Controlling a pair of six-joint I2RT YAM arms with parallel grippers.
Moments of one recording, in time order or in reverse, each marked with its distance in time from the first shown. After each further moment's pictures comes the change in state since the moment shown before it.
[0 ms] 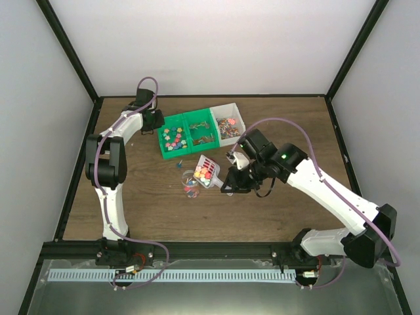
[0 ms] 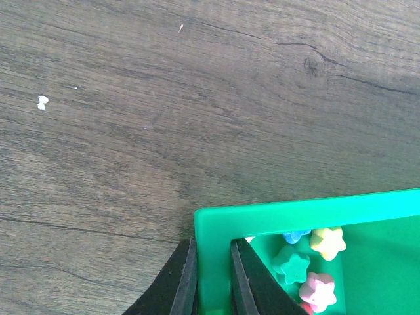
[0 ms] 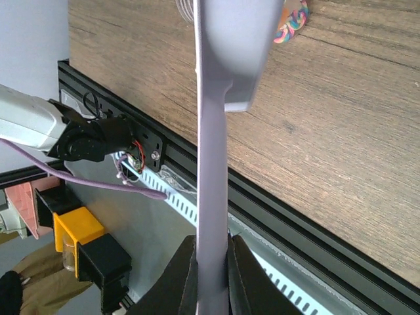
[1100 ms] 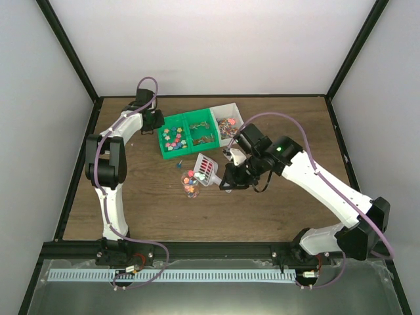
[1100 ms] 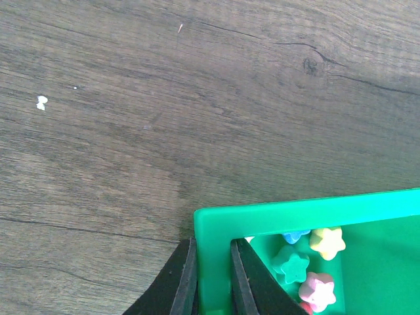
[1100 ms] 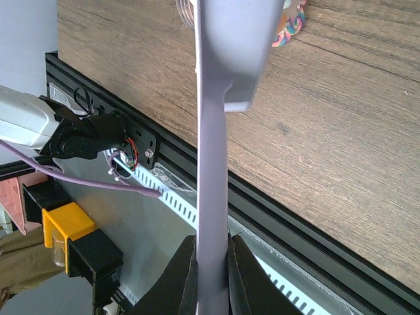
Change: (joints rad) left arm 0.002 0.000 0.000 0.000 0.004 0.000; right arm 0.001 0.079 0.097 -0.085 0.016 -0.056
